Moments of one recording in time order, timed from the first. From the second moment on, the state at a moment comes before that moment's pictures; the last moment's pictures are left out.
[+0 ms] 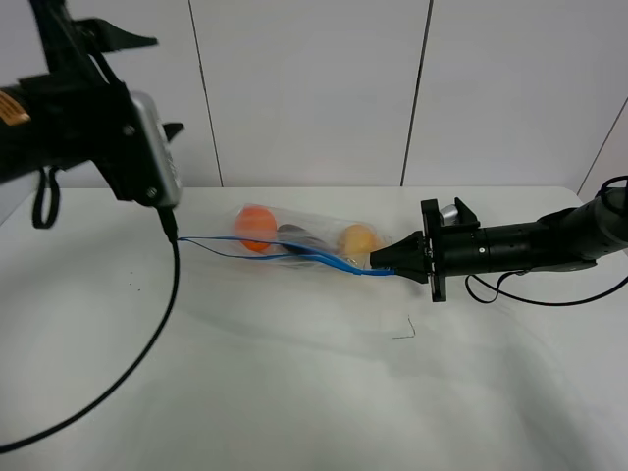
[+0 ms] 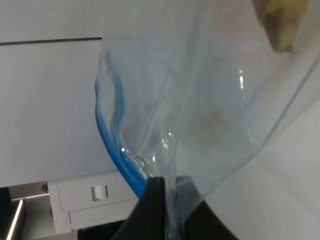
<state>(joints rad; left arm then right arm) -0.45 1.22 -0.74 0.01 -0.42 1.42 -0.01 2.14 -1.03 1.56 1.20 -0.96</state>
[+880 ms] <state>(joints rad) -0.88 1.82 -0.71 -0.16 -0.80 1.34 -0.01 2.14 -1.03 1.56 1.20 -0.96</state>
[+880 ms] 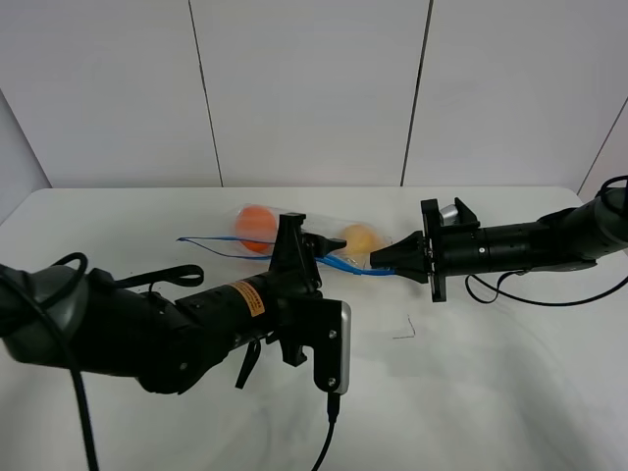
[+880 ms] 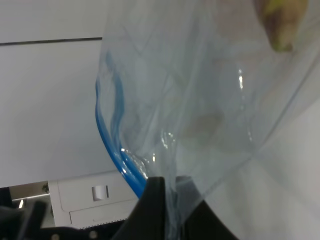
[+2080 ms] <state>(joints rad) -0.88 2.03 -0.83 -0.18 -1.00 1.30 -0.01 2.14 -1.03 1.56 1.20 -0.96</state>
